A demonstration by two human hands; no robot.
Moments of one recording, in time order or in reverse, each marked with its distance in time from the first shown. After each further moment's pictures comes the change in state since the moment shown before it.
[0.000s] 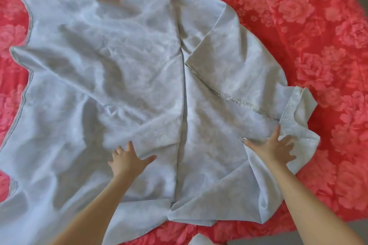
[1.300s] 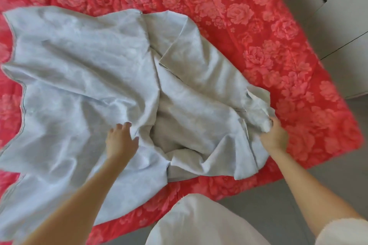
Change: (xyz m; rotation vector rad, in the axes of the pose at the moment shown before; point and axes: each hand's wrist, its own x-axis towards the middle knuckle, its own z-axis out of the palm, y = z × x) left_hand -0.111 0.038 -0.049 -0.064 0.258 0.365; right_hand -0.056 0.124 -0.094 0.331 0.208 -0.134
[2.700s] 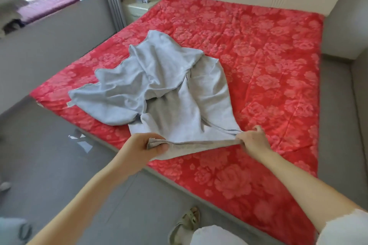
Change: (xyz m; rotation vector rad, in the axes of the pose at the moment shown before) left_hand -0.422 0.420 0.021 -0.903 0.348 -0.145; right_hand 0.169 0.132 -0.209 -0.520 -0.240 -1.690
